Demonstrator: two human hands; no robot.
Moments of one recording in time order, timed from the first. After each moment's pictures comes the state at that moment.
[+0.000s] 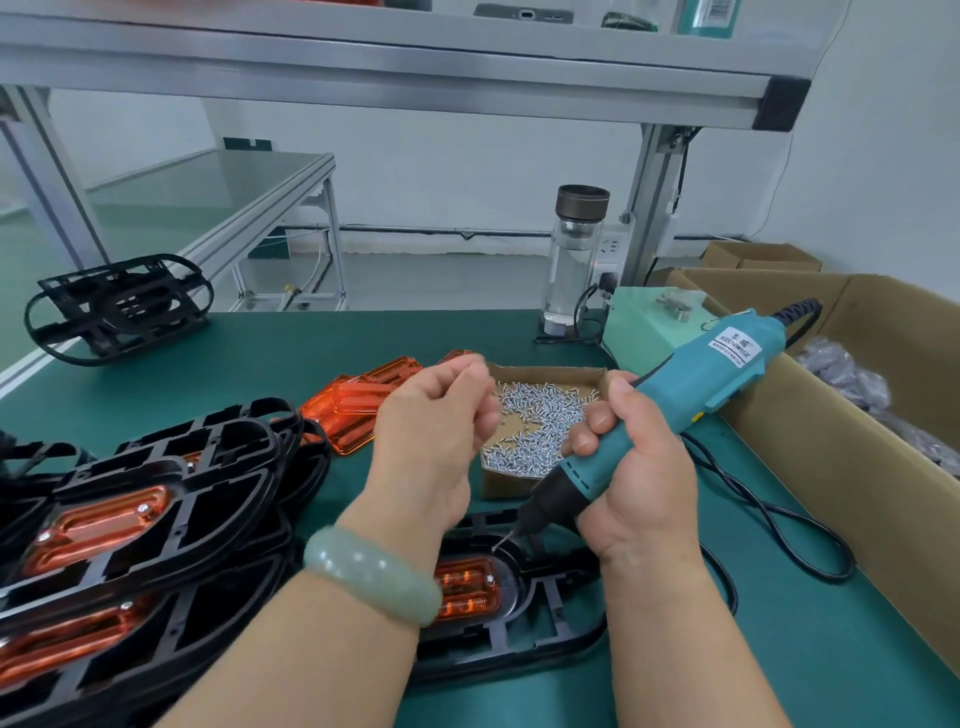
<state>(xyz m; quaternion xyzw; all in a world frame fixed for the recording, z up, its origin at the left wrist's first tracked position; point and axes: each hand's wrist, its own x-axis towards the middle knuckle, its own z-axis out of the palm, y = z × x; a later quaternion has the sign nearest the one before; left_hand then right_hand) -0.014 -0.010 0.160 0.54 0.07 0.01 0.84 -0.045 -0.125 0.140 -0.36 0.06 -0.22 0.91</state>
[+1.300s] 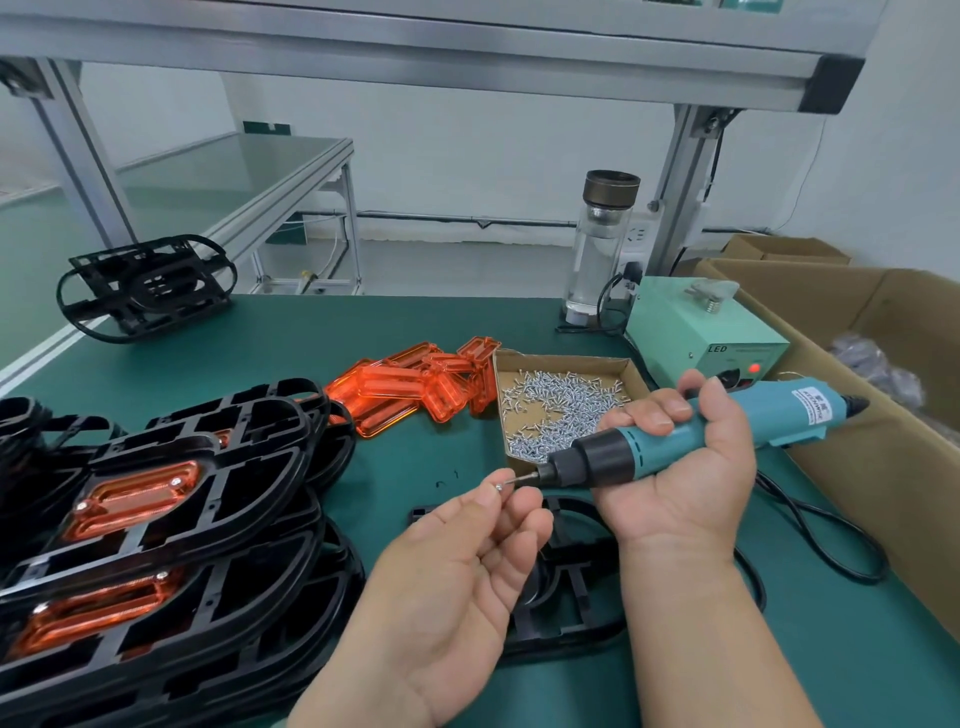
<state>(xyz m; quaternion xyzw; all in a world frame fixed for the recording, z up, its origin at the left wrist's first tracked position) -0.100 0.015 0.140 0.31 0.15 -0.18 0.92 -0.050 -0.123 0.143 -0.16 0.04 -0.23 0.96</state>
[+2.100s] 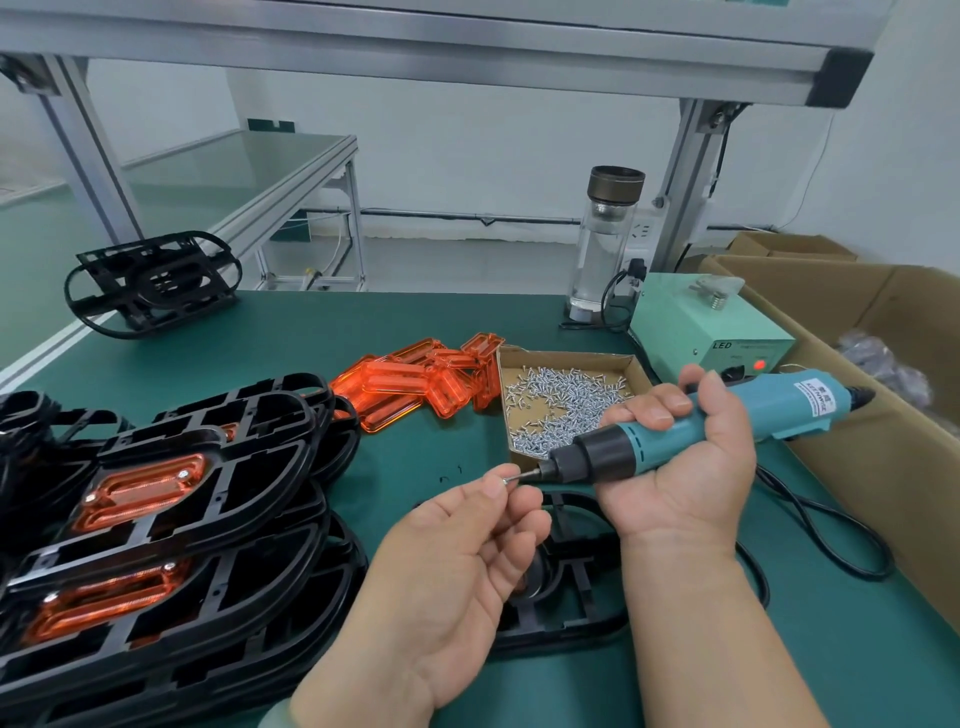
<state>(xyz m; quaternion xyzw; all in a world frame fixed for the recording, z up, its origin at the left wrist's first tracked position) -0.097 0.017 0.136 0.39 0.12 -0.17 0.90 -0.049 -0.122 0.144 -0.17 0.05 -0.23 0.96</state>
